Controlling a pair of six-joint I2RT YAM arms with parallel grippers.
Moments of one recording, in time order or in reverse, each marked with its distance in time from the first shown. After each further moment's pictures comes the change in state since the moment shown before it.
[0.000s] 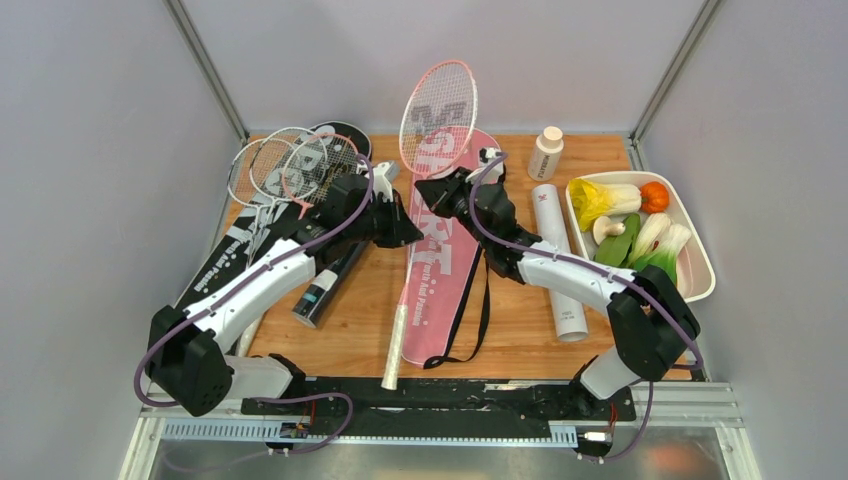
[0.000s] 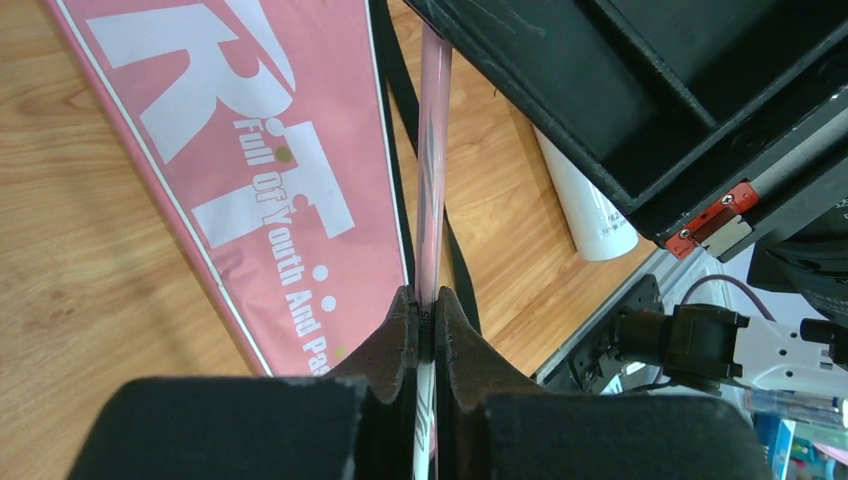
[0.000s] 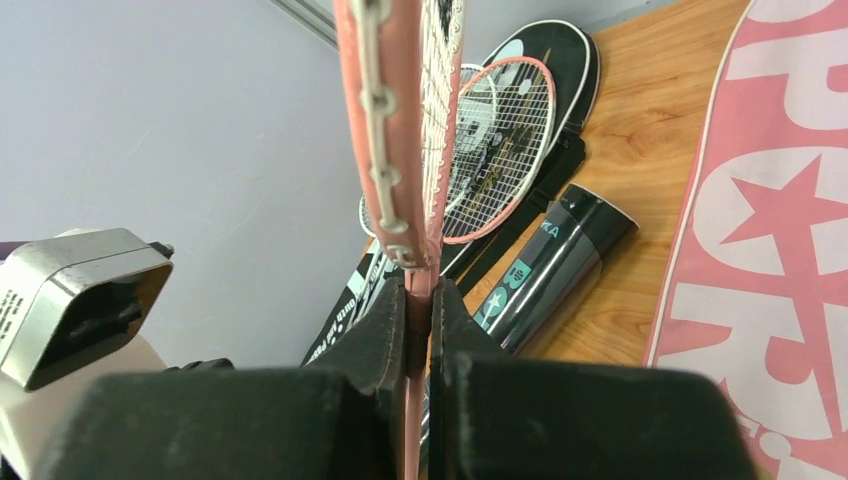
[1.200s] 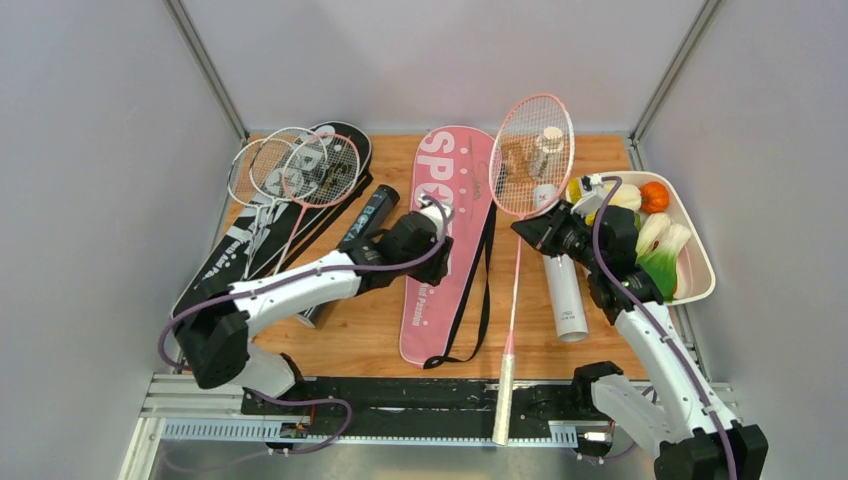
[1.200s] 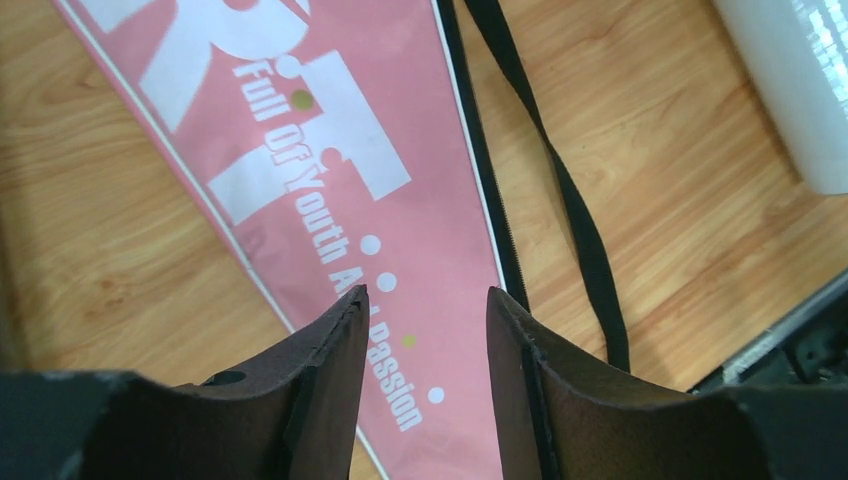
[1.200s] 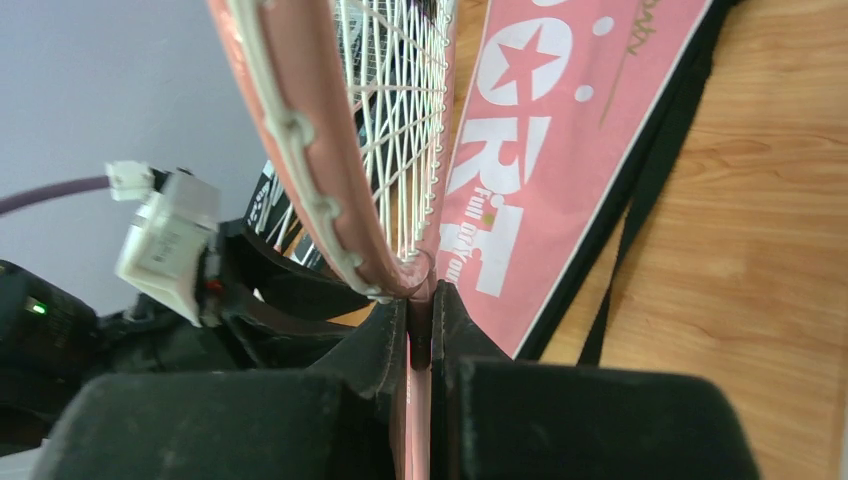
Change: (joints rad) left arm -0.294 0.120 0.002 -0.042 -0.385 0.206; right arm -0.502 -0.654 -0.249 -0.637 -0.562 -0.161
